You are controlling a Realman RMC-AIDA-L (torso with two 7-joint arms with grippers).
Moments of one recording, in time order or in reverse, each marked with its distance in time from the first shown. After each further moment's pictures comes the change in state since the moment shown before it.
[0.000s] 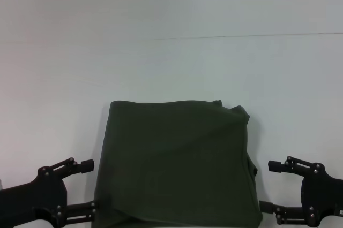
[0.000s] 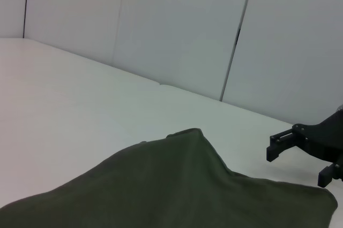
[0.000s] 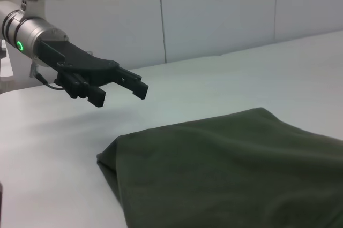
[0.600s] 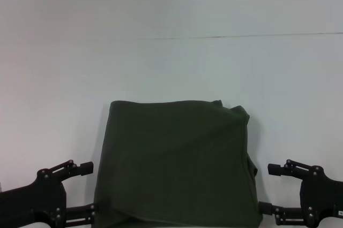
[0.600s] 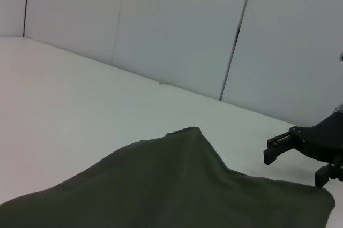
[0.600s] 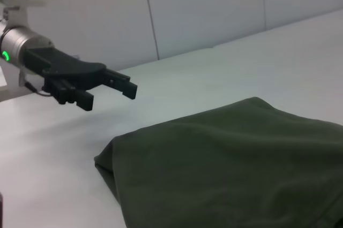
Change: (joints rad) left arm 0.007 0.001 0.001 0.001 0.002 0.006 0.001; right arm 0.002 -0.002 -0.004 0.009 -0.008 0.014 0.077
